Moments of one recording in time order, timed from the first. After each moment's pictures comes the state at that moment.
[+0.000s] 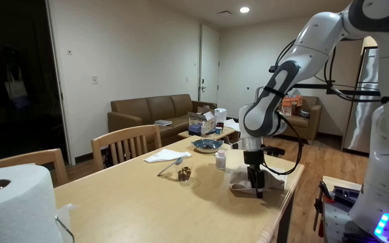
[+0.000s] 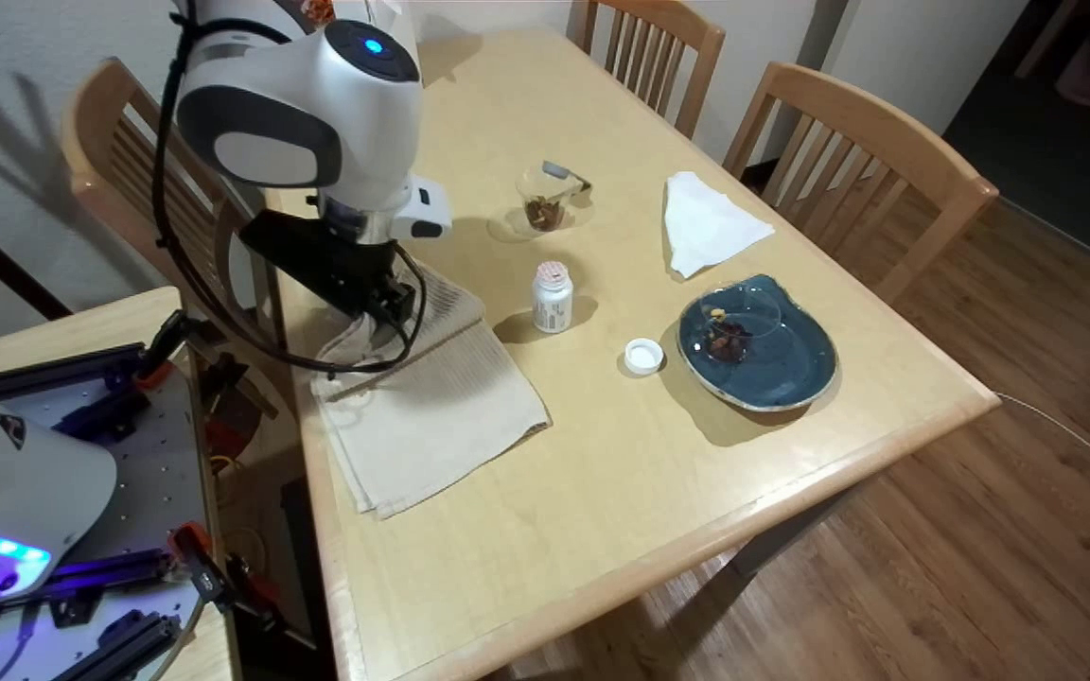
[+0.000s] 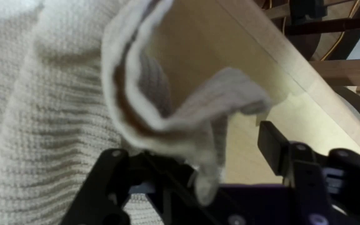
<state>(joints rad) 0.05 0.18 0.07 -2.60 0.43 2.50 -0.79</state>
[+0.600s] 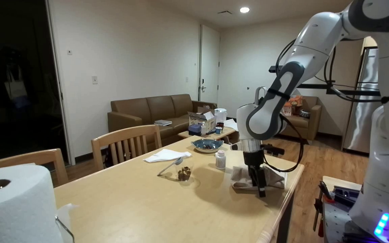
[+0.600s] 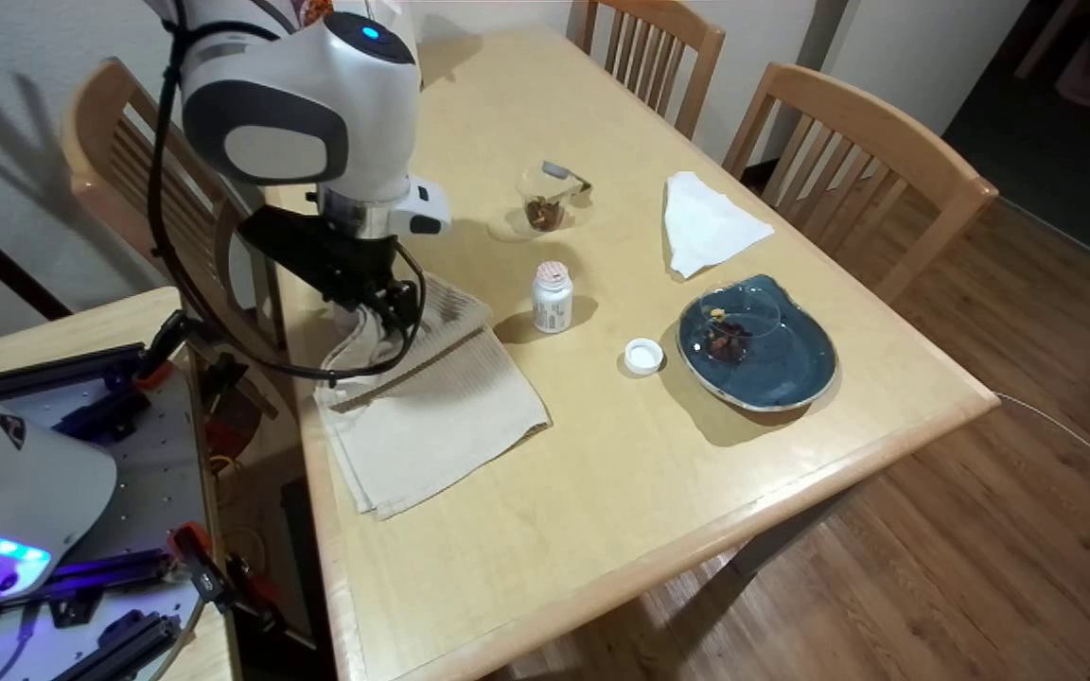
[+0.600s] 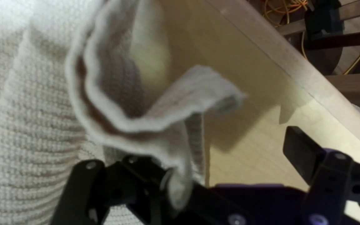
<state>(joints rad) 0.05 0.18 0.07 -2.60 0.26 2.50 -0.64</state>
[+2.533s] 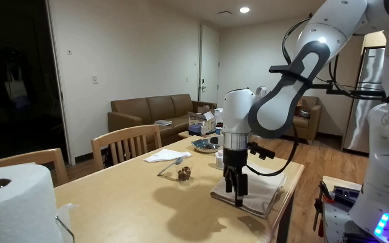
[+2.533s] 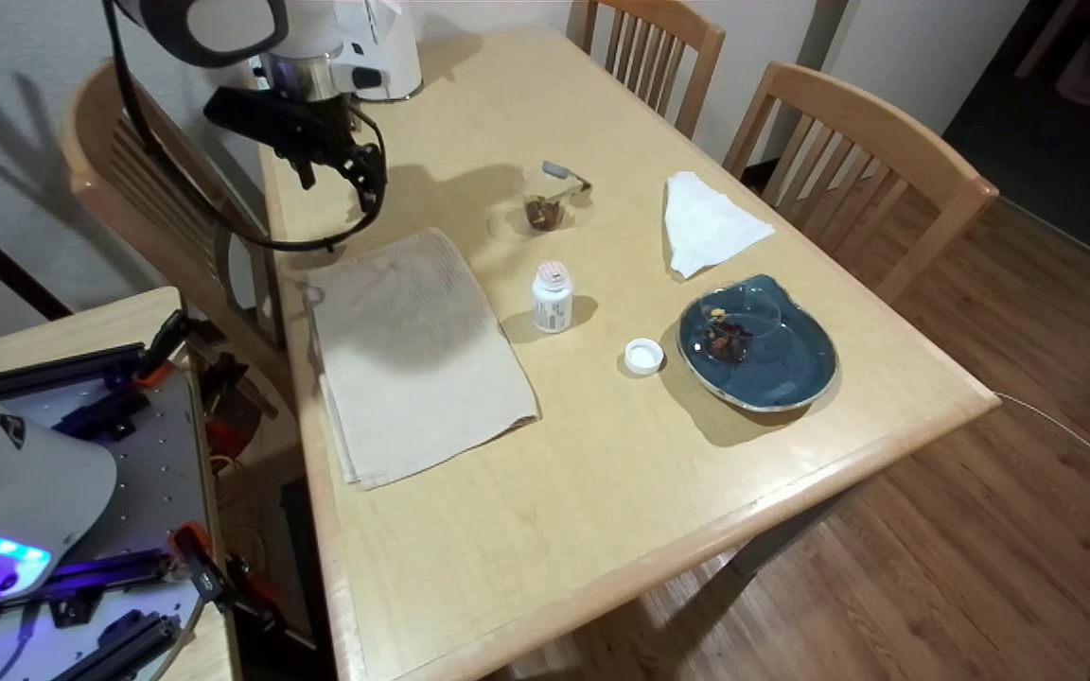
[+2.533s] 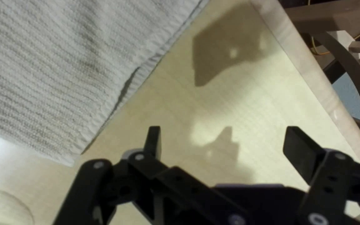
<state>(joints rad) 0.18 0.12 0.33 -2.50 0.27 2.60 -0.42</state>
